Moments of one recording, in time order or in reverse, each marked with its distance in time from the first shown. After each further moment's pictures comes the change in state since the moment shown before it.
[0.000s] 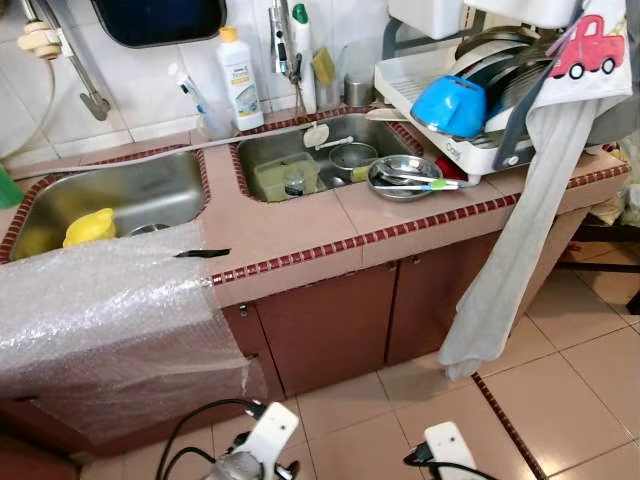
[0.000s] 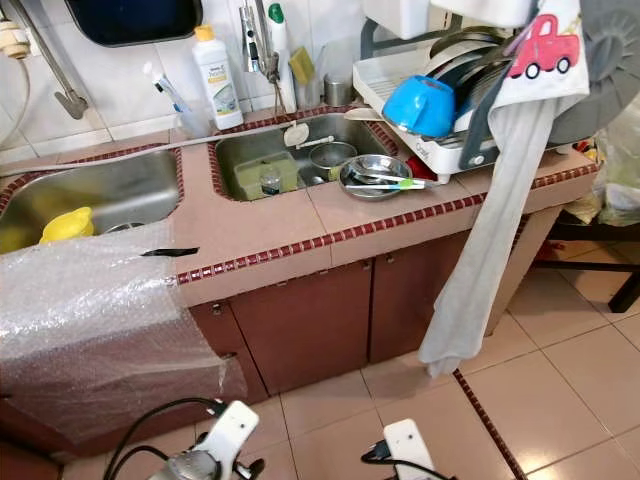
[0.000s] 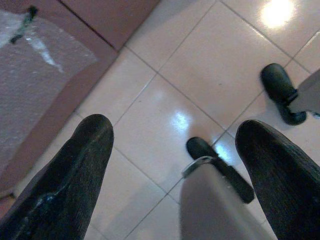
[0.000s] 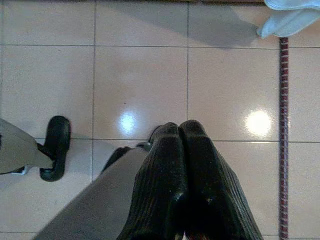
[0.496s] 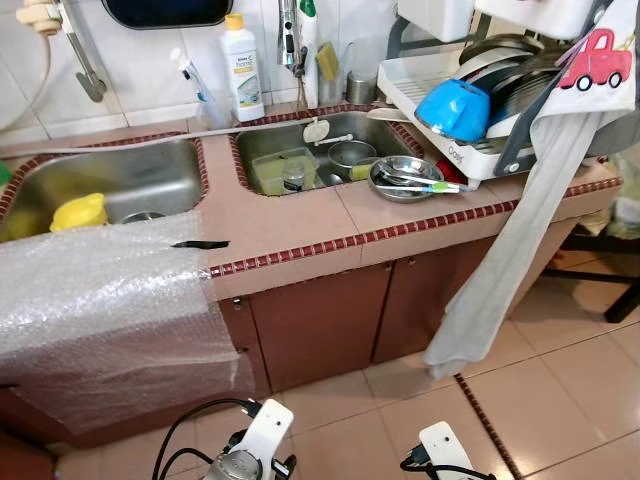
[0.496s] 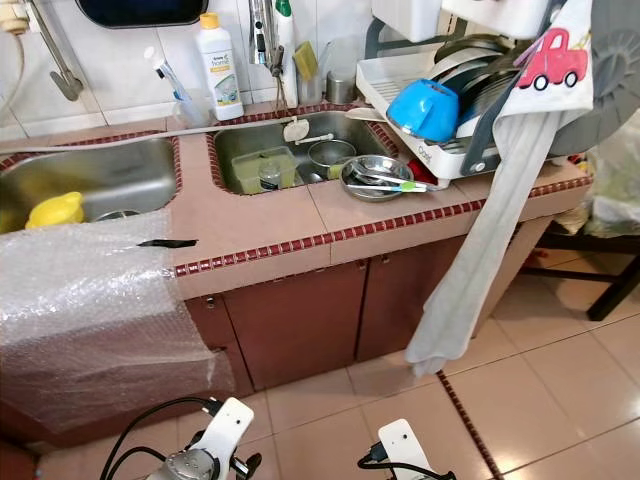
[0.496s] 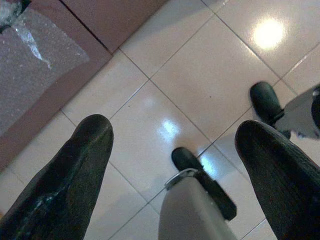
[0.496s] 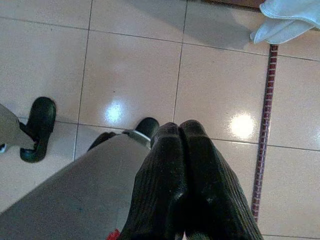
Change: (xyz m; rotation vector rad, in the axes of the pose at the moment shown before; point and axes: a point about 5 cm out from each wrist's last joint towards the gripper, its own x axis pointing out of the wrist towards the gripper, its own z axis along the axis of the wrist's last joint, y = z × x) left arm -0.001 0.005 -0.002 -0.082 -0.003 0.053; right arm 0.000 0.002 0.001 -0.089 -0.001 0.049
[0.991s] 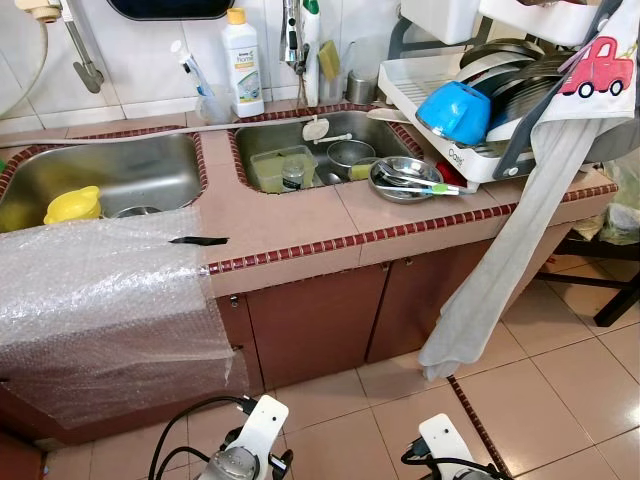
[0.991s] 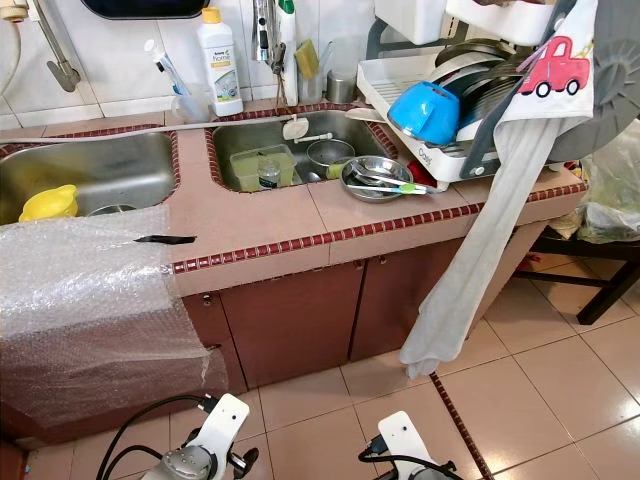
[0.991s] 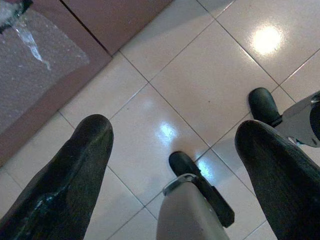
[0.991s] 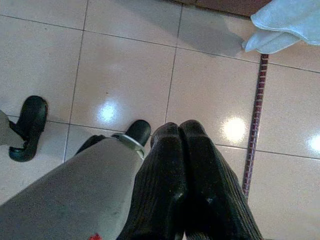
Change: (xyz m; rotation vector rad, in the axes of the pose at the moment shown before) left arm 0.000 0.005 0.003 -0.003 -0.006 0.015; right arm 0.001 -0.004 0.009 -0.019 -0.020 0.004
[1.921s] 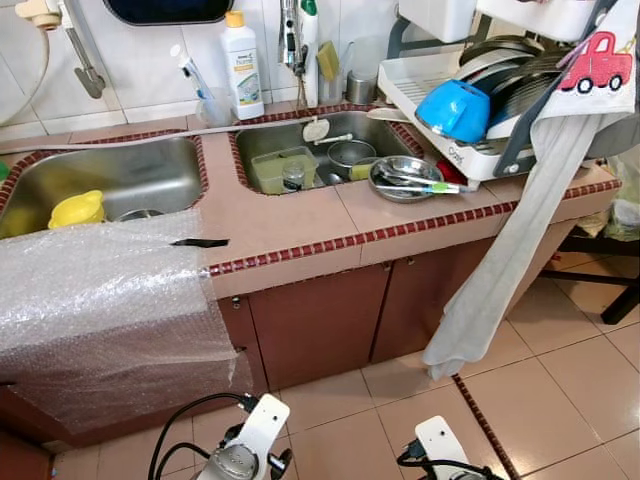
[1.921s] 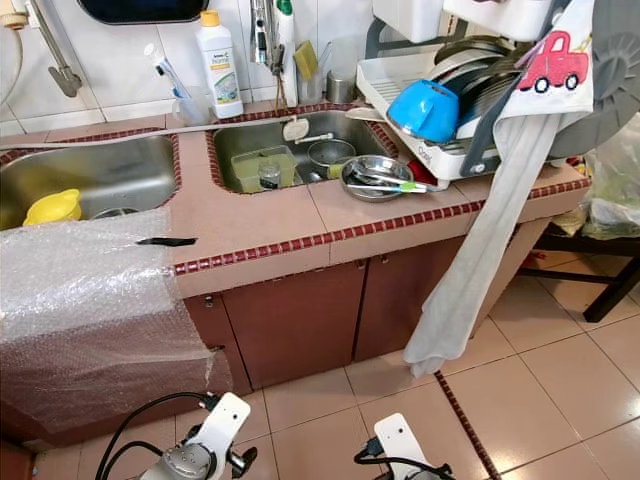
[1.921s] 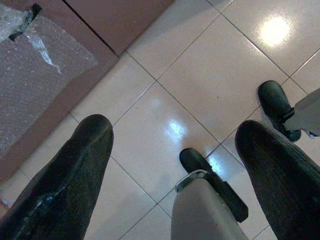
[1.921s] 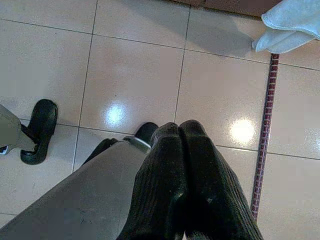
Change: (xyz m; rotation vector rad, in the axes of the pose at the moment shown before) left arm 0.000 0.001 0.000 0.047 0.003 -0.001; right arm 0.000 0.004 -0.001 0.011 0.002 0.003
